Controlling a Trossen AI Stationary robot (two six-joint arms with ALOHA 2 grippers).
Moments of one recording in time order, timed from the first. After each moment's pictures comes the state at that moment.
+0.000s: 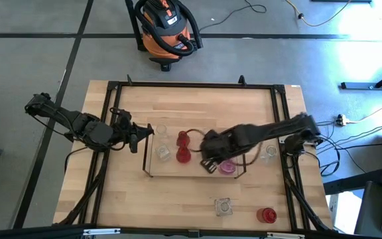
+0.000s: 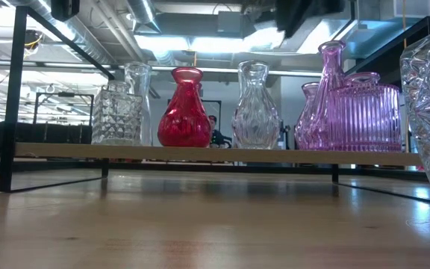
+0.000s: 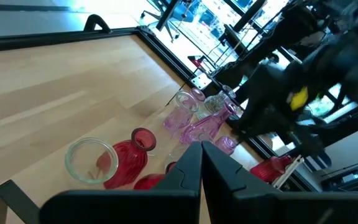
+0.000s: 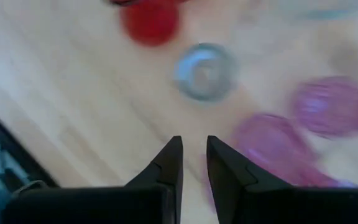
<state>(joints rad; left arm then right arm) -0.42 0.83 0.86 -0.43 -0.69 -0.93 0.27 1.86 1.87 -1.31 0.08 1.00</state>
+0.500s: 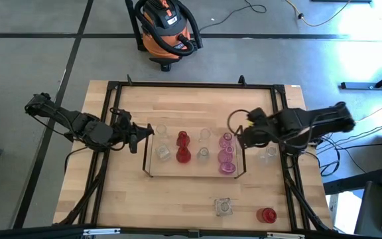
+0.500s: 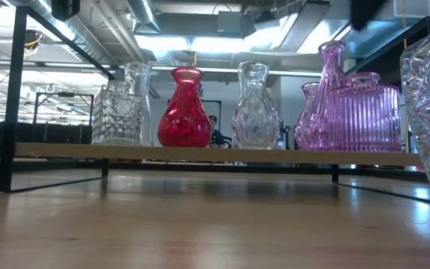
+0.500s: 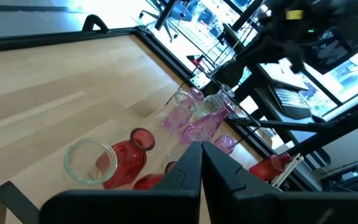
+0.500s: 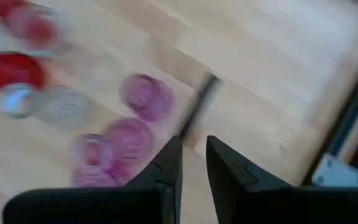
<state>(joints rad) -0.42 0.83 0.86 -0.43 -0.68 -0.92 0.27 1.41 1.60 -1.57 0.35 1.27</state>
